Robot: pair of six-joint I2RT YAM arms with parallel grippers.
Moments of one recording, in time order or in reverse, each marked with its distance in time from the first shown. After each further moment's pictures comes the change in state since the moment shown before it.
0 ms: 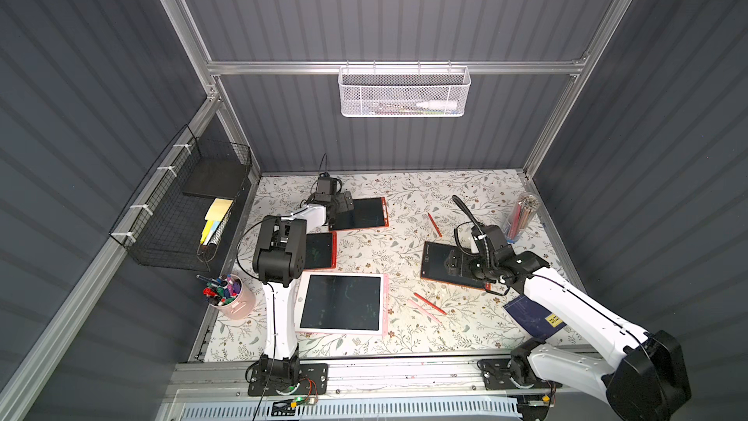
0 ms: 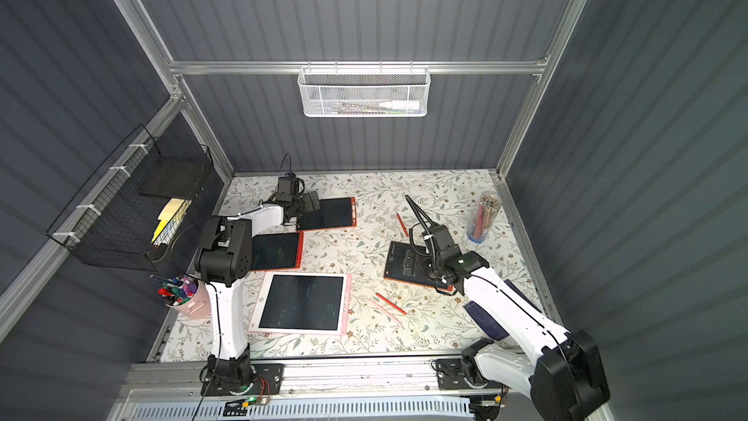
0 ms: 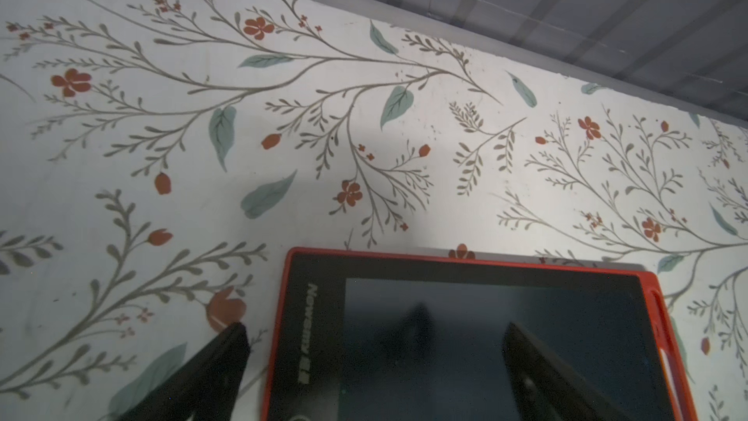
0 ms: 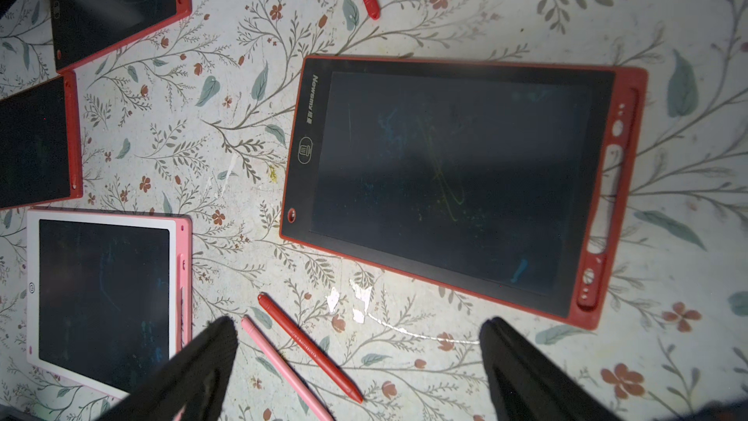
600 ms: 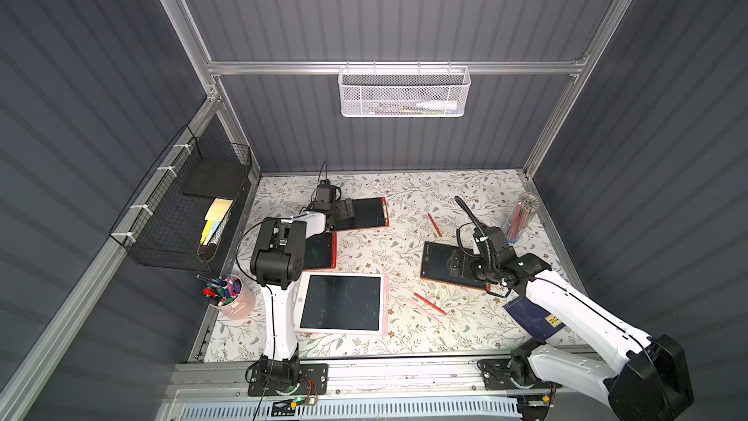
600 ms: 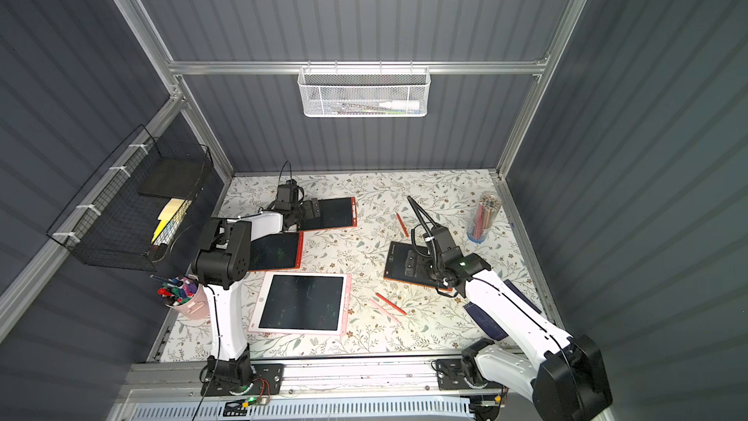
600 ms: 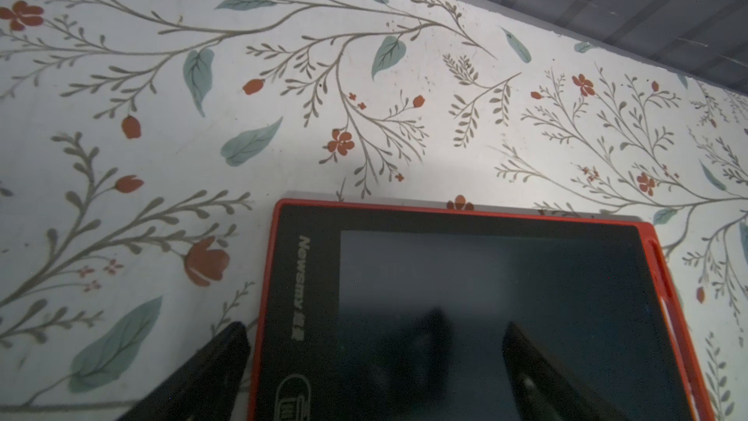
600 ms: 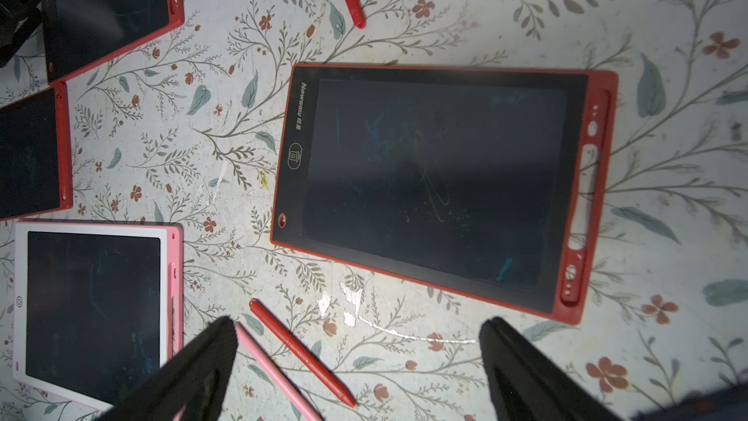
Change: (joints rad) left arm -0.014 -0.033 -0.124 0.093 0.040 0.000; right arm 0.000 -0.022 -0.018 0.003 0.029 0.011
